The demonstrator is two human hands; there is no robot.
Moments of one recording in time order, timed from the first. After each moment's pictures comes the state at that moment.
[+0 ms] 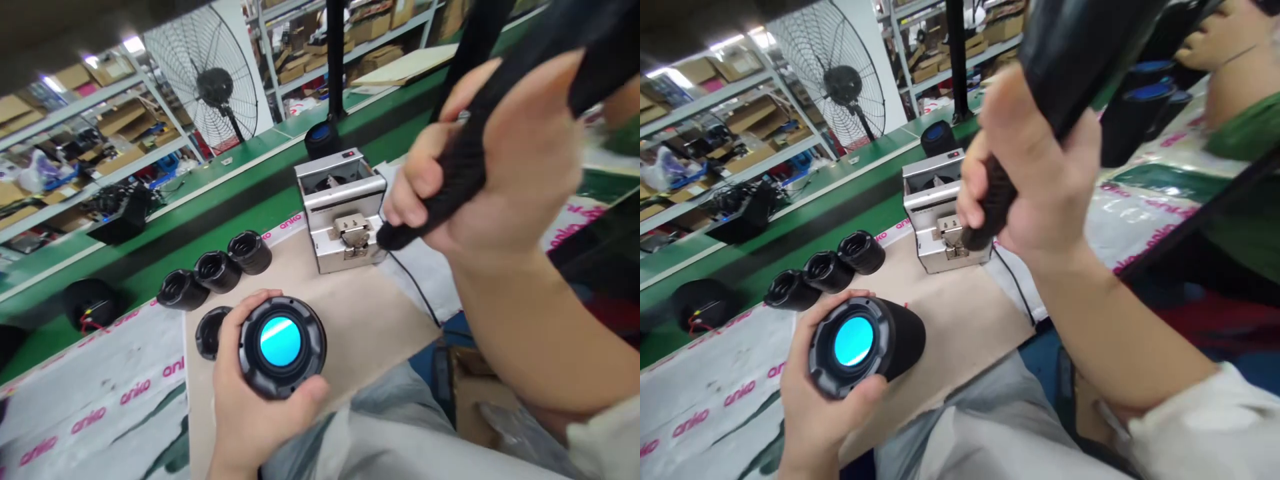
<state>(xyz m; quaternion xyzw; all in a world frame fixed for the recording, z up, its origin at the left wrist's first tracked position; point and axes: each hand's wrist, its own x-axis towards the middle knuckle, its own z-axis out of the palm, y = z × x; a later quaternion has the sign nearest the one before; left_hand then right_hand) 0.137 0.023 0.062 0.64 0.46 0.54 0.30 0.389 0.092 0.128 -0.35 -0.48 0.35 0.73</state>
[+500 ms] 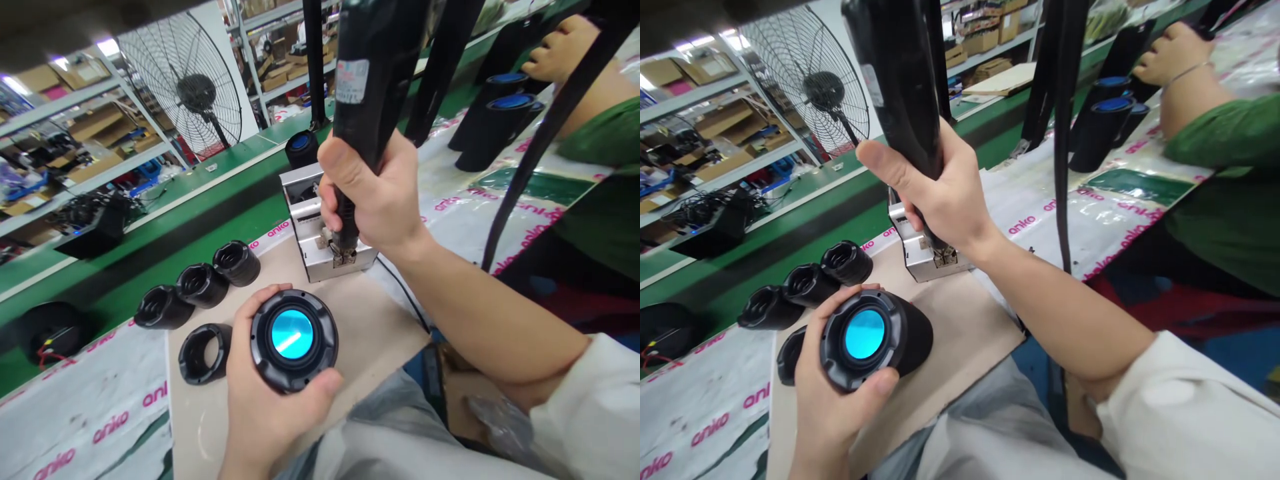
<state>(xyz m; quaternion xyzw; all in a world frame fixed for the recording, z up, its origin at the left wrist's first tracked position) 0.160 0.036 0.056 0.64 0.44 0.52 0.35 0.366 0.132 0.122 -0.36 -0.53 0.34 0.69</state>
